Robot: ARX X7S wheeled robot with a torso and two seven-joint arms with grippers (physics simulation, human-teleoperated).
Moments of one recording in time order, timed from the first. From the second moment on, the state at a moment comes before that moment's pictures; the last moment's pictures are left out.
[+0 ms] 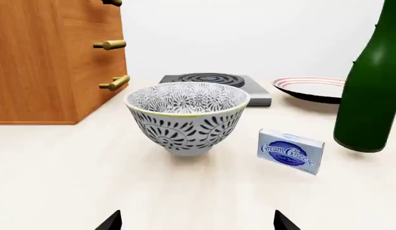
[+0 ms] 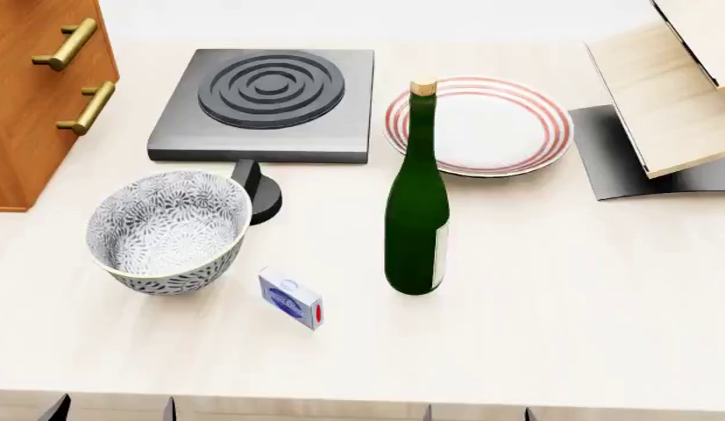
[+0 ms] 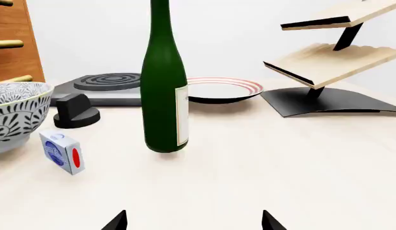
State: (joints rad) left arm 0.00 0.00 0.00 0.00 0.00 0.00 0.00; right arm 0.00 0.00 0.00 0.00 0.00 0.00 0.00
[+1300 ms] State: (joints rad) left arm -0.04 -0.18 0.16 0.89 -0.09 -0.53 -0.17; right arm 0.04 0.16 -0.06 -0.91 0.19 0.54 0.19
